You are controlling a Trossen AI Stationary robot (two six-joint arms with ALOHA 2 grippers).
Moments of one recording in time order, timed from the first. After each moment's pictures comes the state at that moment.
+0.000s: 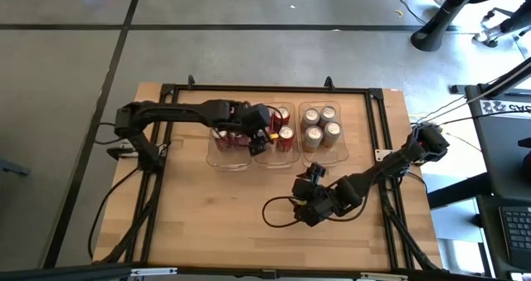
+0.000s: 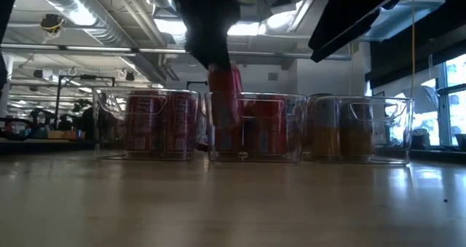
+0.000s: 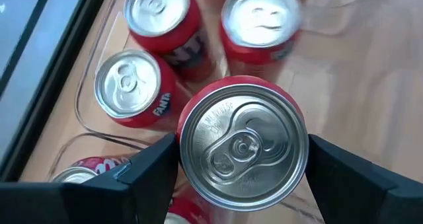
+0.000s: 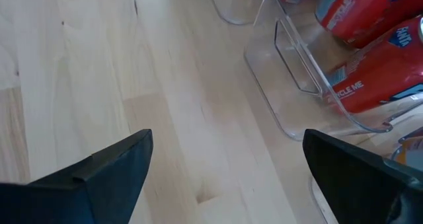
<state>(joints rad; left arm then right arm) 0.14 1.71 1.49 -0.82 -0.25 -0.14 0.54 1.68 1.27 -0.73 0.59 0.68</state>
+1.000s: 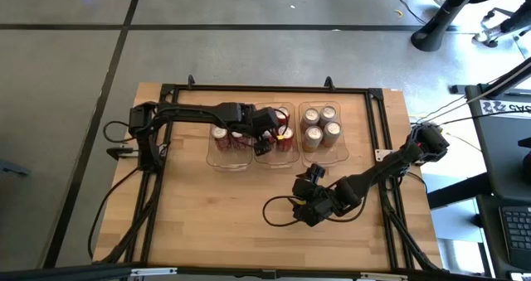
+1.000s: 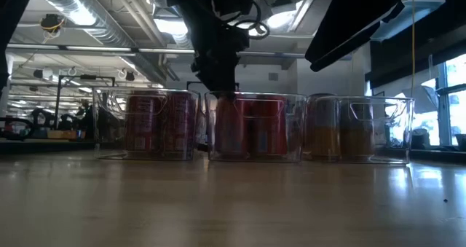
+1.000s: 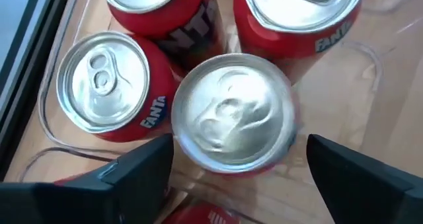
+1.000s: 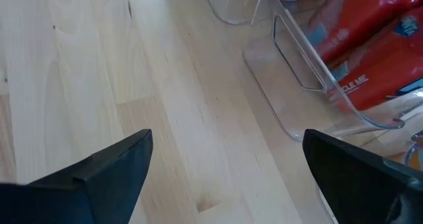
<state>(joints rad) 0.16 1.84 1.49 -0.78 -0.26 -0.13 0.54 1.68 1.21 -0.64 0.61 0.70</state>
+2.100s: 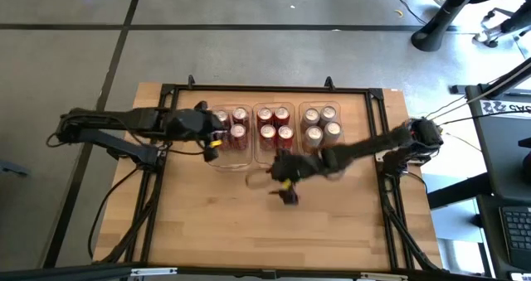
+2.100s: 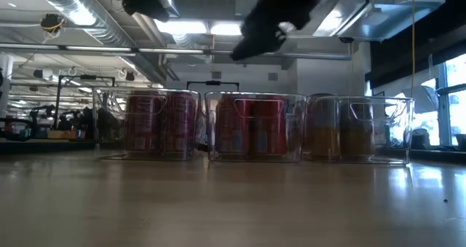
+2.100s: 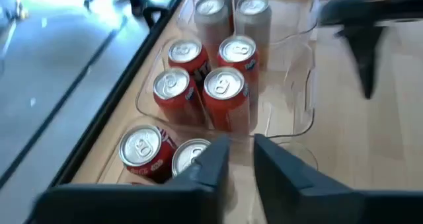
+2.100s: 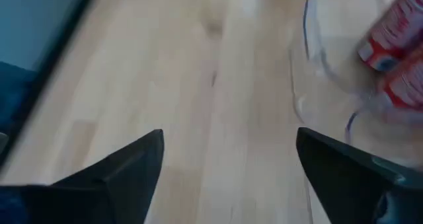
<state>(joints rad) -0.02 1.05 1.05 -0.67 -0.36 -0.09 0.23 1.68 1.21 -0.25 0.04 0.07</state>
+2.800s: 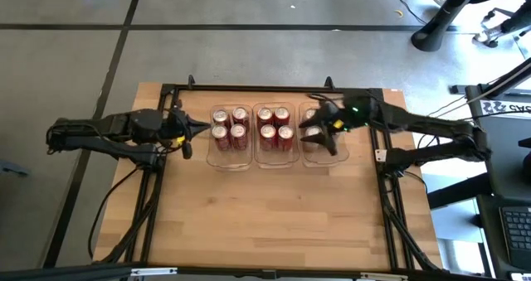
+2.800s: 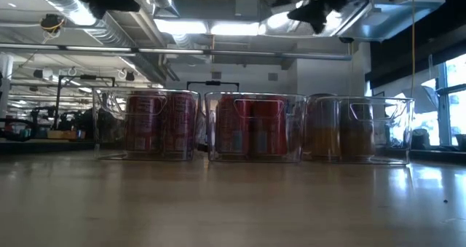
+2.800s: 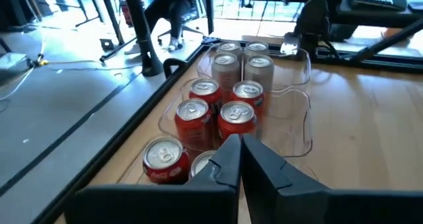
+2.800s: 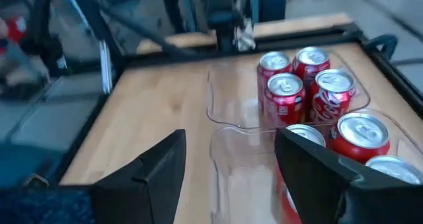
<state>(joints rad) -0.02 0.60 0.74 -0.49 -0.39 -0.06 -0.28 1.11 0.96 -0.25 -0.42 0.00</state>
